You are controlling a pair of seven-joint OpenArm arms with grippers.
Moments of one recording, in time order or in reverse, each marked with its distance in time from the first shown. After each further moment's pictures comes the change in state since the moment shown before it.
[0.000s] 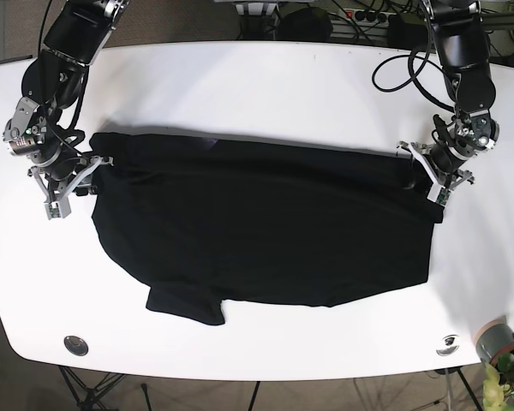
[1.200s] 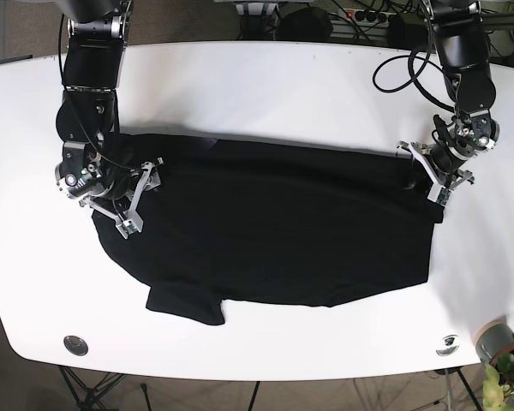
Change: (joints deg) left arm 0.0 0.0 0.0 -0.1 0.0 0.0 0.0; right arm 8.0 -0.3 -21.7 -10.1 -10.8 0.1 -1.9
